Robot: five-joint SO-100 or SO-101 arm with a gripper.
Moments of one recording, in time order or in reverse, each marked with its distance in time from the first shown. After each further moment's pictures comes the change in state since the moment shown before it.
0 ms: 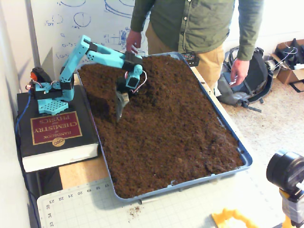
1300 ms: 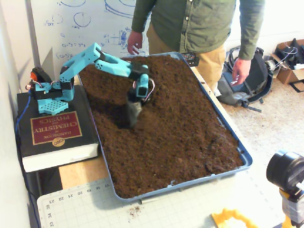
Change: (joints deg) arm -1.9 -15.2 -20.0 -16.1 -0.1
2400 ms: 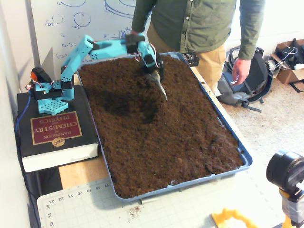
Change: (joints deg) arm -4.9 17.7 -10.2 6.2 -0.1
